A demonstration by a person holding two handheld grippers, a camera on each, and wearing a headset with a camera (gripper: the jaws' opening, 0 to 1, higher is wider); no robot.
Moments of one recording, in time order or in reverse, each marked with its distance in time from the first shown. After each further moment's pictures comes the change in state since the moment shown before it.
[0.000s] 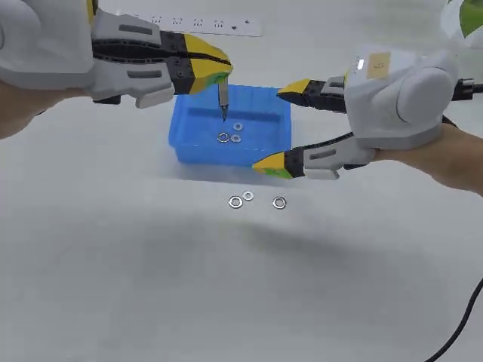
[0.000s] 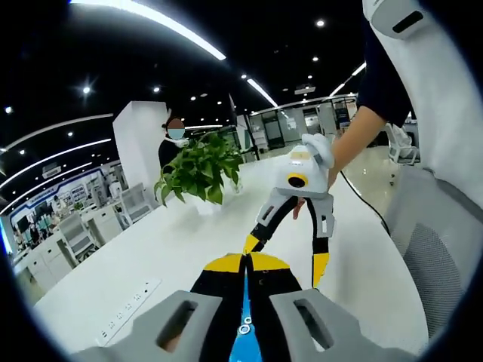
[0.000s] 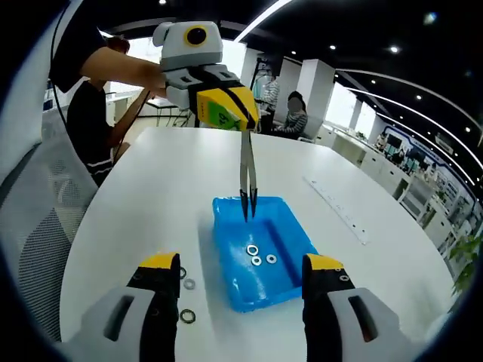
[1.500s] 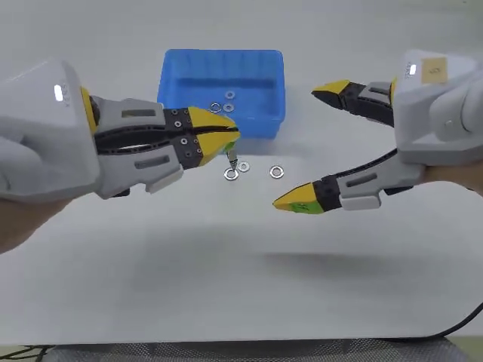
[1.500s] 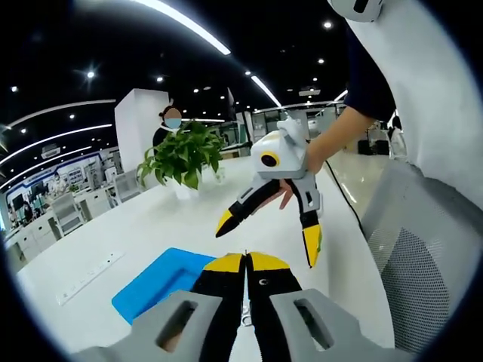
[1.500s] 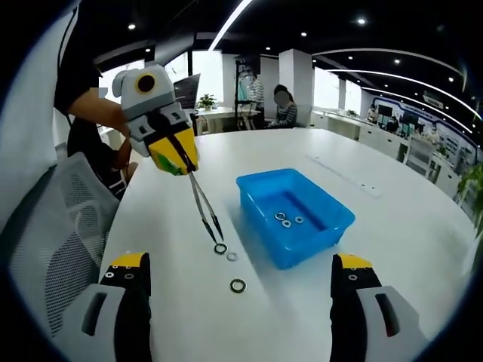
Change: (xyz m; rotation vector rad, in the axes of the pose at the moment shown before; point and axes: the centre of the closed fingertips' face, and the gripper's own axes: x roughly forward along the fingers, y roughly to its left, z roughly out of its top) left arm 0.009 -0.088 -0.038 -0.107 0.017 -0.020; right arm -0.026 0.043 -0.037 0.219 -0.037 0.037
